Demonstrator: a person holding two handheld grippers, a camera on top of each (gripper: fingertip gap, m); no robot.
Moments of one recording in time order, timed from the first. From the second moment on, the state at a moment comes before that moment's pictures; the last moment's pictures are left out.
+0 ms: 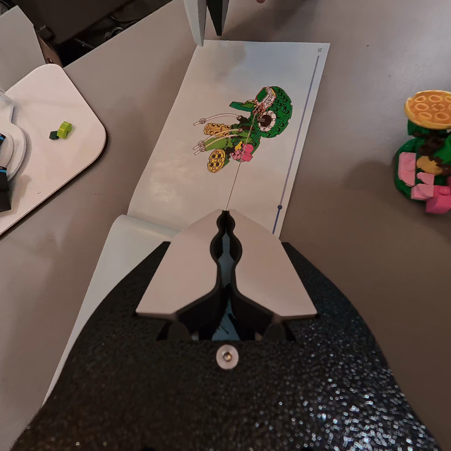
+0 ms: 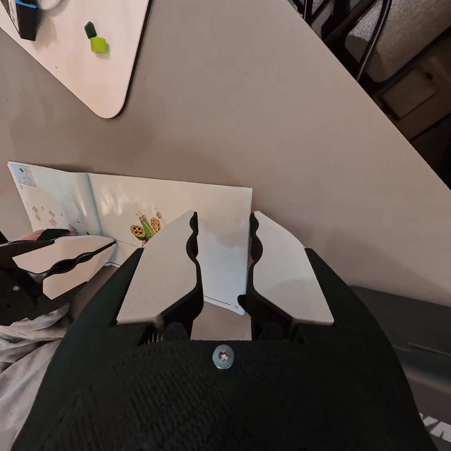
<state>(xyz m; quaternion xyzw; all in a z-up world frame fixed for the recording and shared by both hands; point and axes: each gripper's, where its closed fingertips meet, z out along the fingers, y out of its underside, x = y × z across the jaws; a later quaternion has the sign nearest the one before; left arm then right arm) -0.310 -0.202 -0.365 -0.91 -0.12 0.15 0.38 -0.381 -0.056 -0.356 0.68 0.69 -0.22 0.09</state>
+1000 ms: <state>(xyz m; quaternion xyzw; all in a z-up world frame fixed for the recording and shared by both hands) -0.312 -0.200 -0.364 -0.90 -0.12 0.16 0.38 -0.352 -0.066 -0.356 0.66 0.71 -0.23 0.12</state>
